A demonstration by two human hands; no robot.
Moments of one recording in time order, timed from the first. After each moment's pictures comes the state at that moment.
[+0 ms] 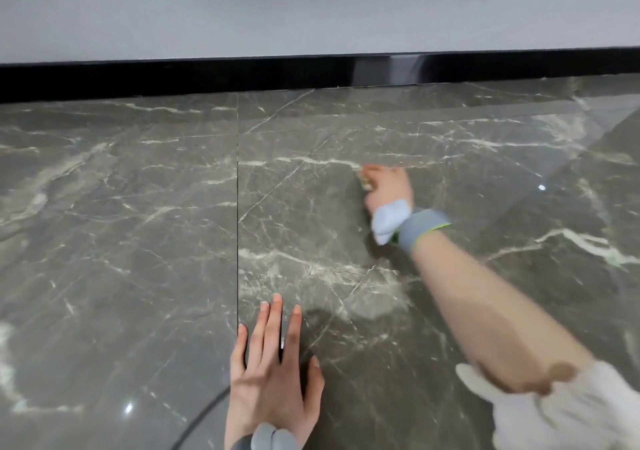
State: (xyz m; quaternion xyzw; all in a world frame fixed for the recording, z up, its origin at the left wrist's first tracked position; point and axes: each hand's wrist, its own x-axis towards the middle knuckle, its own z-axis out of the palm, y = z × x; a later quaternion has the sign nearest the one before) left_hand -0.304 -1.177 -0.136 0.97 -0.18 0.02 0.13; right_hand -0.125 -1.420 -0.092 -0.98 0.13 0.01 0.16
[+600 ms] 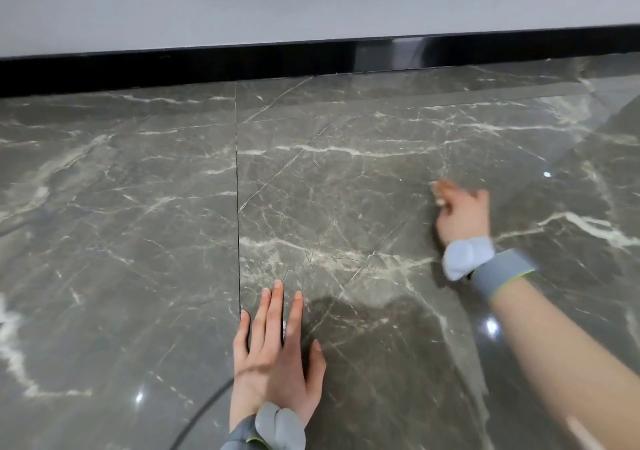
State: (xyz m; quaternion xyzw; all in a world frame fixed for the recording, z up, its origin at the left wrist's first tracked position) left_hand -0.305 -1.177 -0.131 0.98 -0.18 -0.01 0.12; right_hand -0.214 -1.486 -0.114 -0.95 0.27 -0.11 0.15
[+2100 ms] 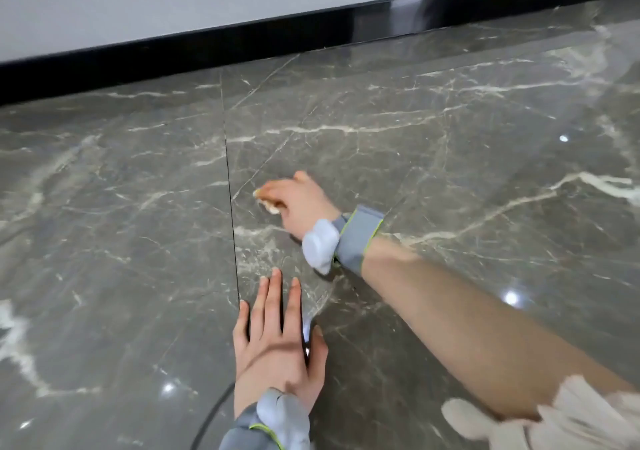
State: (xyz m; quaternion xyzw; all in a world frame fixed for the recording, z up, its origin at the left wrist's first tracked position) left_hand -0.302 -1.178 -0.131 0.98 -0.19 -0.01 0.11; right_hand -0.146 -1.315 -0.099 -0.98 -0.10 0.06 0.19
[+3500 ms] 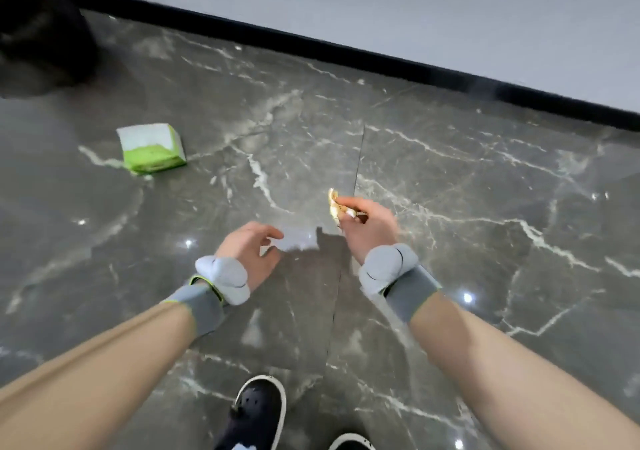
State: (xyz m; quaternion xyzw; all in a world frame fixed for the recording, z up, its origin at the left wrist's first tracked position) left_hand -0.387 -0.924 0.288 0.91 0.06 -0.24 0.32; right_hand -0.356 -1.103 0.287 -0.82 0.21 0.11 0.52
